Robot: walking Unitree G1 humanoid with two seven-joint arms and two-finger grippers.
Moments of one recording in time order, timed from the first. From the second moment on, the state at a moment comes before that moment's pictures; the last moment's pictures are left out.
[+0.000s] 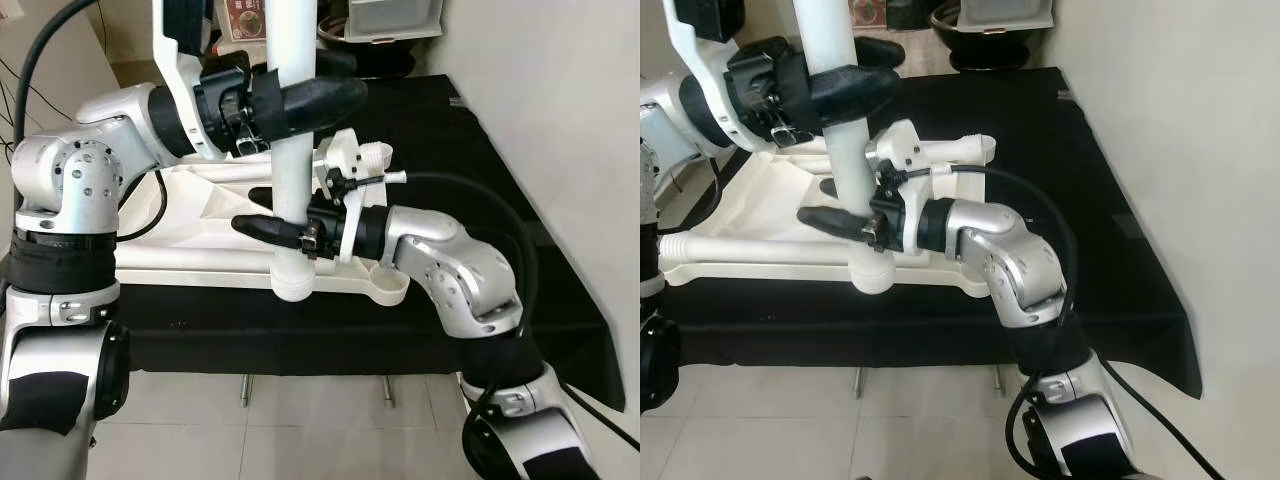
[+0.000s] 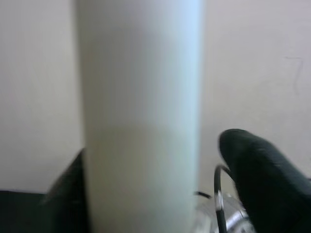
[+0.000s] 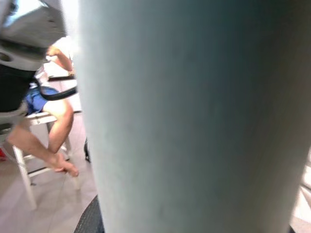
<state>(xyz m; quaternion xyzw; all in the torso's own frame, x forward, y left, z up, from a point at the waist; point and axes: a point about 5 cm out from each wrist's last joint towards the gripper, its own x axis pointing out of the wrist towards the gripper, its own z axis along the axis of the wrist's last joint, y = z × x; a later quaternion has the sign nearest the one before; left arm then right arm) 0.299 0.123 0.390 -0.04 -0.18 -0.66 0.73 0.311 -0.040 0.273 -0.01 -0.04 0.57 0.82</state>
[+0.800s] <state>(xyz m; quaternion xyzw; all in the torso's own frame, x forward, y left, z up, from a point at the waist) 0.253 0.184 0.388 -0.03 -0.27 -0.44 0.85 0.368 -0.130 0.285 0.01 -0.08 0.33 0.94</state>
